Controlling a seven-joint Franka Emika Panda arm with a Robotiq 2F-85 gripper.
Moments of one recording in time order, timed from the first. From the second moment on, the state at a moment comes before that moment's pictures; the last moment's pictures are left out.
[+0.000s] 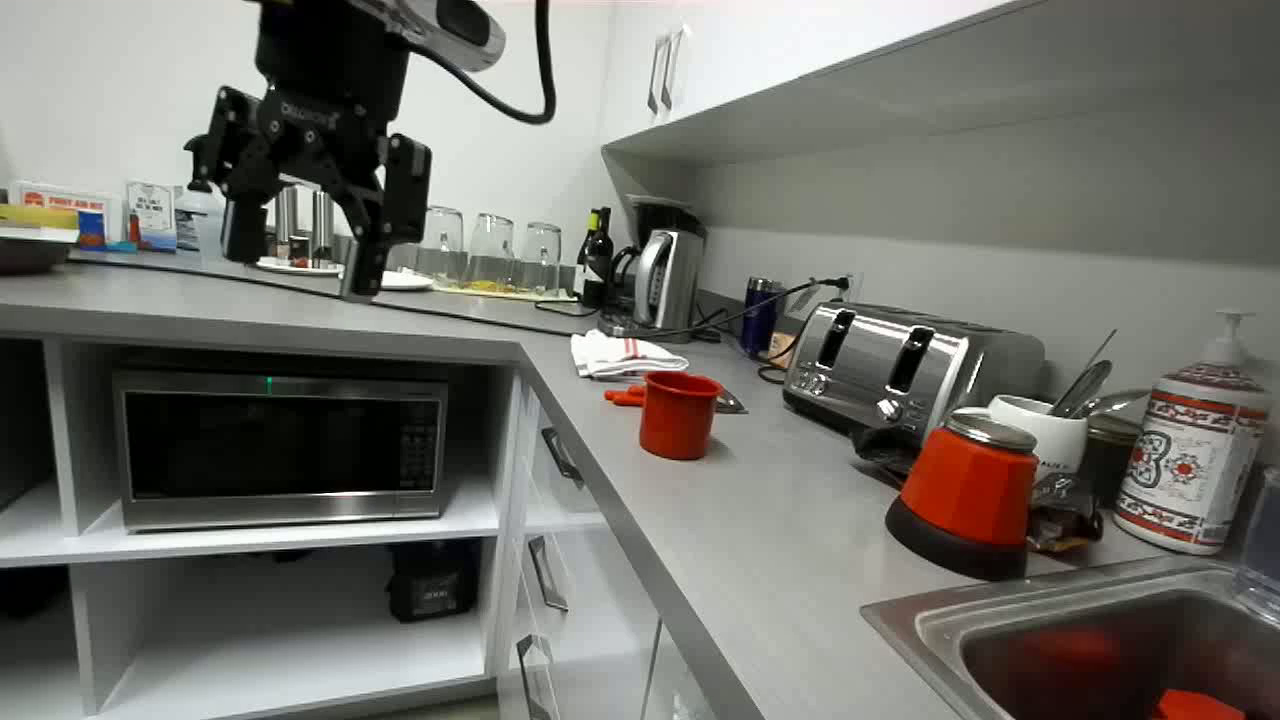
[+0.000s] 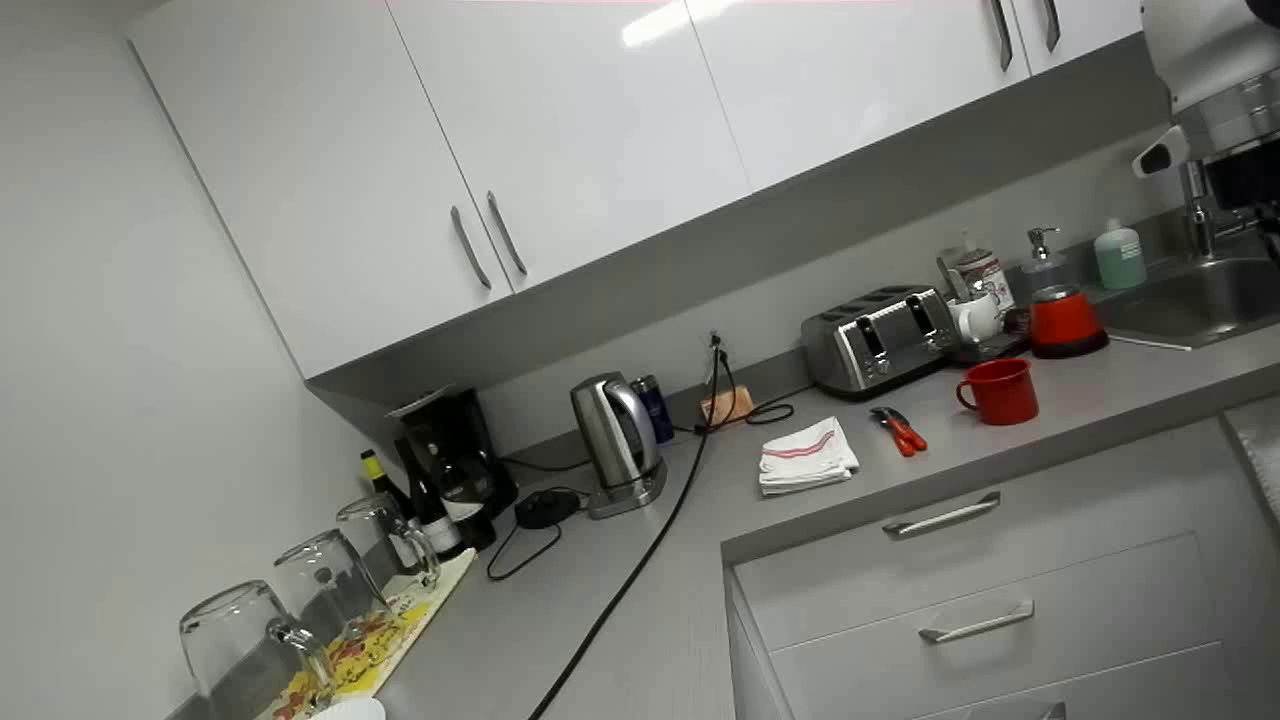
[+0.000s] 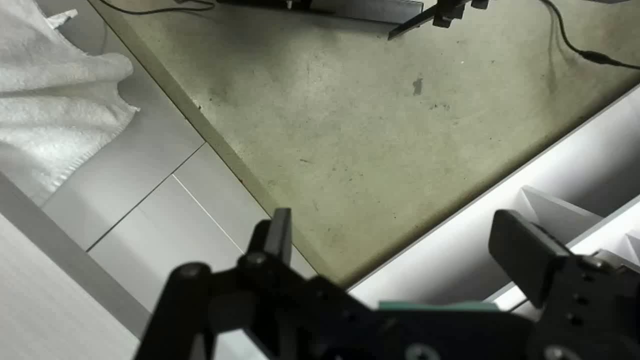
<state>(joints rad) -0.02 -0.40 -0.20 -2.53 -0.03 2.05 -0.30</state>
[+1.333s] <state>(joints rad) -0.06 -0.38 -0.08 -2.60 -0.36 2.27 -0.26</state>
